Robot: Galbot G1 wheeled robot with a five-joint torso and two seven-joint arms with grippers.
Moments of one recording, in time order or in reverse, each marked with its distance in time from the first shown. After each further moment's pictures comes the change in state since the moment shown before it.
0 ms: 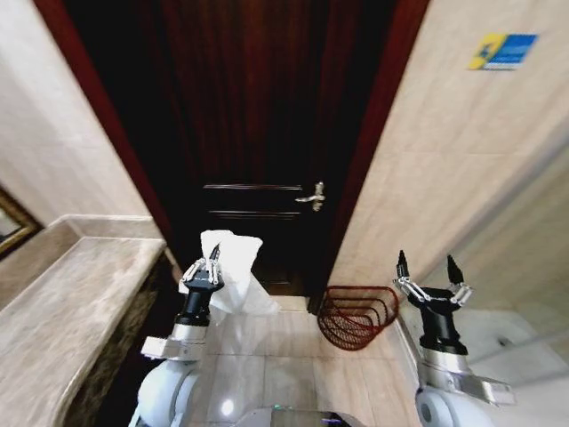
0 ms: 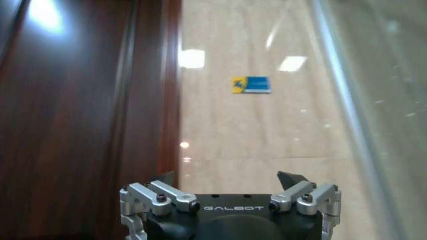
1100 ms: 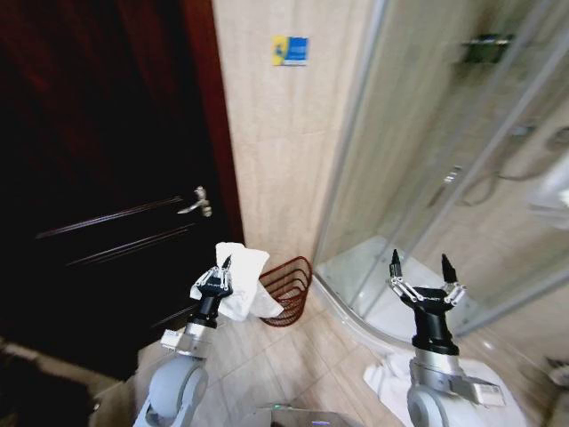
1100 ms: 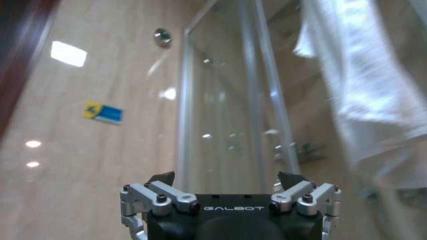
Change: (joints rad) left arm -0.010 0.045 0.028 0.143 -0.007 -0.007 0.028; right arm 0.027 0.044 -0.049 0.006 -0.079 0.037 0.020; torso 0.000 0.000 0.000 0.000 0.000
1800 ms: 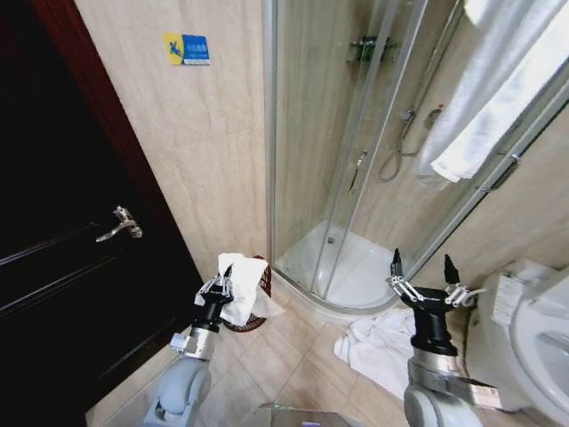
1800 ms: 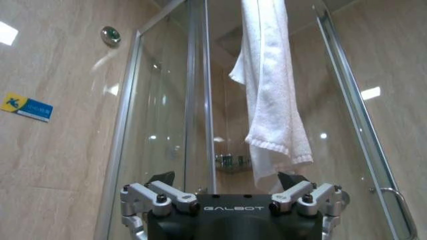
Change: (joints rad) left arm -0.080 0.002 -0.004 0.135 -0.016 -0.073 0.024; right arm -0.024 0.009 -0.019 0.013 -0.028 0.012 0.016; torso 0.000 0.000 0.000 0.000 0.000
